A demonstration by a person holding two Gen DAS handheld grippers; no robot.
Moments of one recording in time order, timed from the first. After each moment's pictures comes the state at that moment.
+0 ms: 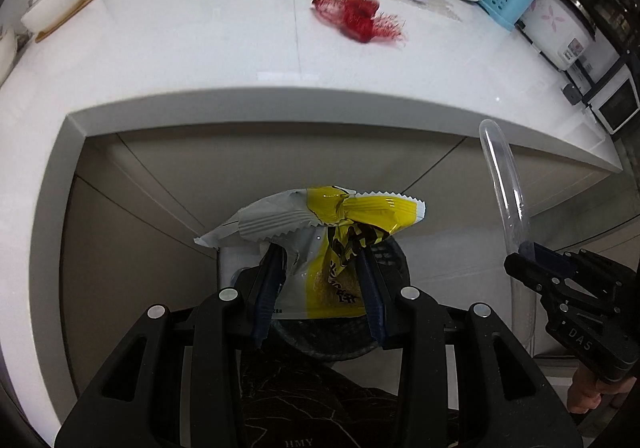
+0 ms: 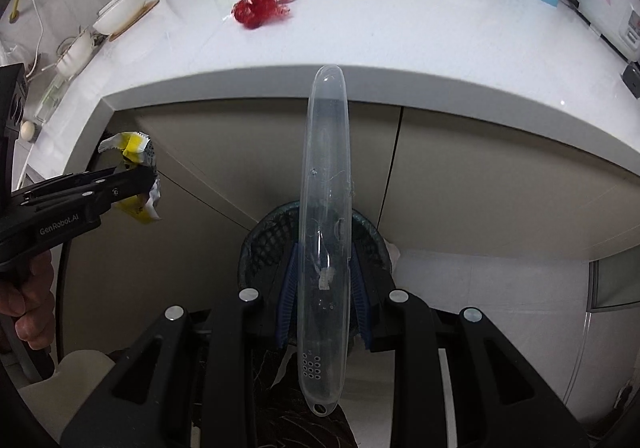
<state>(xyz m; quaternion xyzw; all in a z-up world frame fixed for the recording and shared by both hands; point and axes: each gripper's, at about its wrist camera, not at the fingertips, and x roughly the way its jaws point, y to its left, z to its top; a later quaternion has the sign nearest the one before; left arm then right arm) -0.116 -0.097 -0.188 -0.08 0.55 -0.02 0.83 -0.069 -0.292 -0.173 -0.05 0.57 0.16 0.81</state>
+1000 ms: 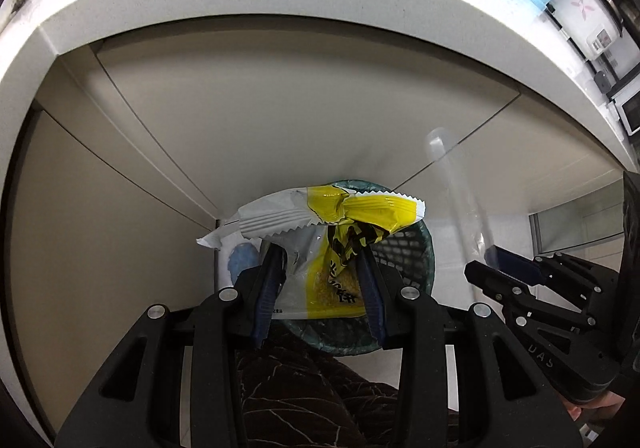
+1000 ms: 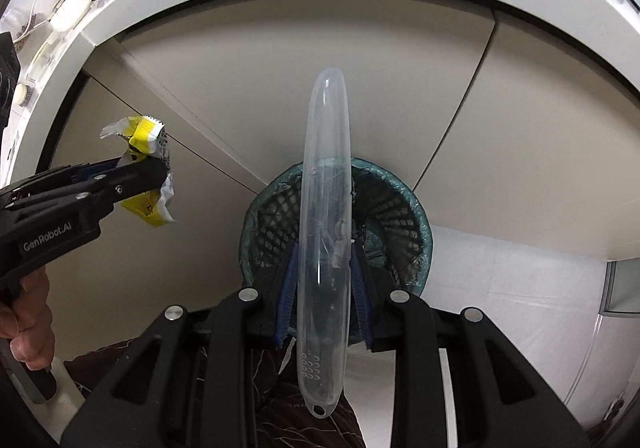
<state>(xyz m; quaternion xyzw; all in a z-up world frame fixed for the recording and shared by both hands) -0.107 -0.100 -0.260 -0.09 0.58 -0.01 0.81 -0.060 -0.260 -0.269 -0.07 0.61 0.19 0.76</state>
